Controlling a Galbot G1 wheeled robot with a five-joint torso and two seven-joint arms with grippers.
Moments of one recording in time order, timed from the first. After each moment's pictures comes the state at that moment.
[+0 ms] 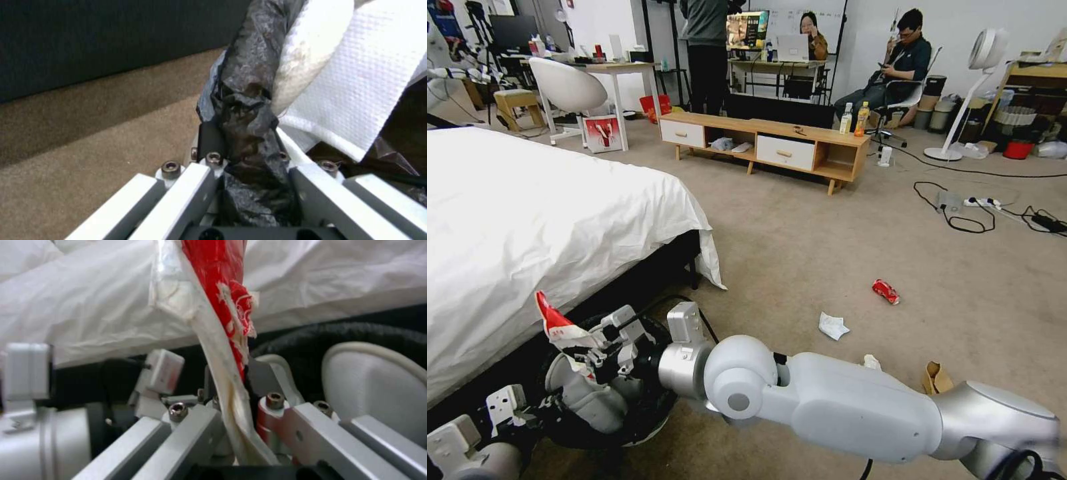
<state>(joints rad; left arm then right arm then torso) 1.60 -1.38 -0.97 -2.30 -0.89 0.74 -0.37 -0.19 1.24 -0.78 1.90 1.33 -0.35 0.27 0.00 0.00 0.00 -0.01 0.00</state>
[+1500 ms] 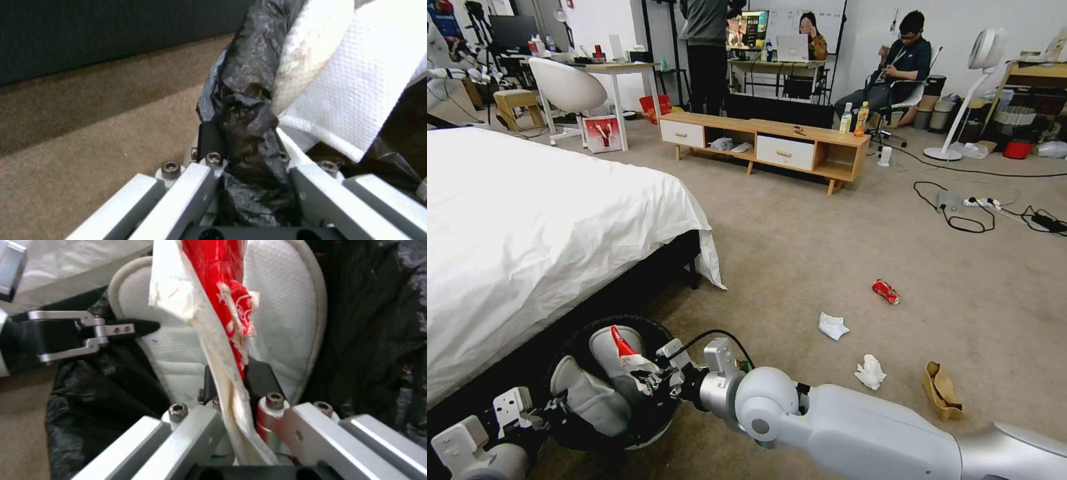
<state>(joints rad) 1.59 -1.39 -0.94 -2.27 -0.88 0.74 -0.36 -0.34 1.15 -0.79 1.80 1.18 -0.33 0.23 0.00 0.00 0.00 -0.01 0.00</state>
